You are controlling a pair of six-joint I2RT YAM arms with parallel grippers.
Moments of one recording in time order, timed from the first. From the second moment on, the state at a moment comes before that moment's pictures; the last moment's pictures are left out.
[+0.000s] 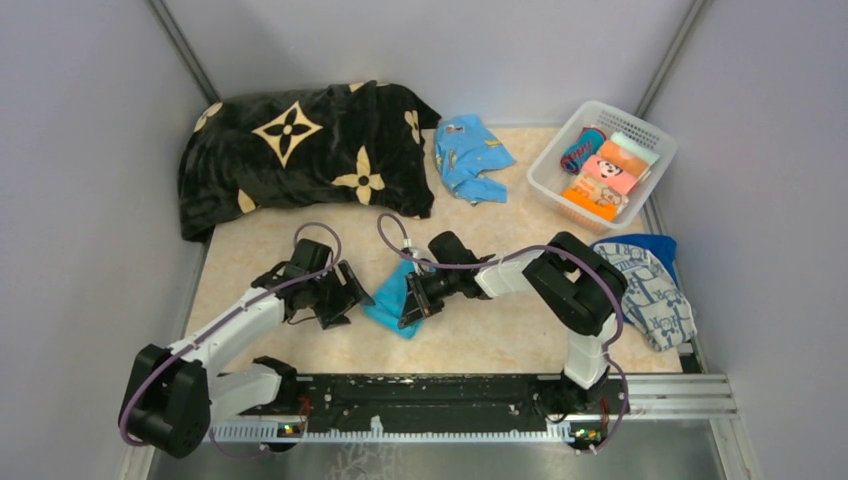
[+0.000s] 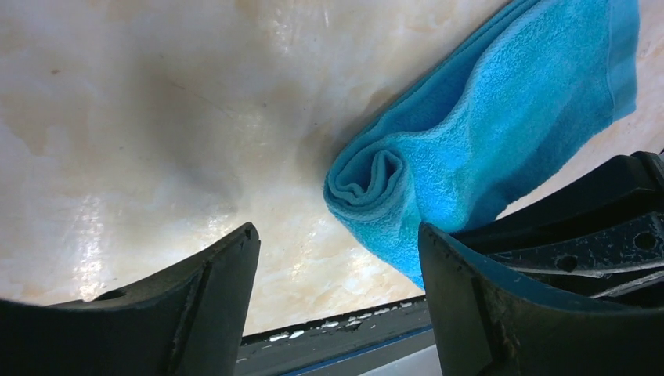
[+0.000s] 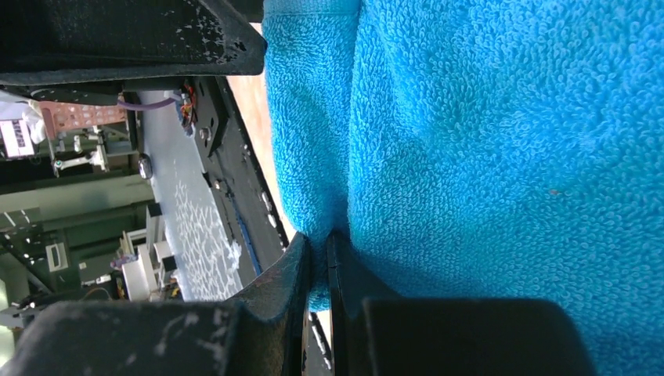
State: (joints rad) left arm -0.40 1.08 0.52 -0.51 0.19 -0.92; right arm 0.82 1.84 0.83 0.21 -0.80 0.55
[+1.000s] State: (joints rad) left arm -0.40 1.35 0.60 -0.45 0.24 -0.84; right arm 0.81 1.84 0.81 0.30 -0.83 0.64
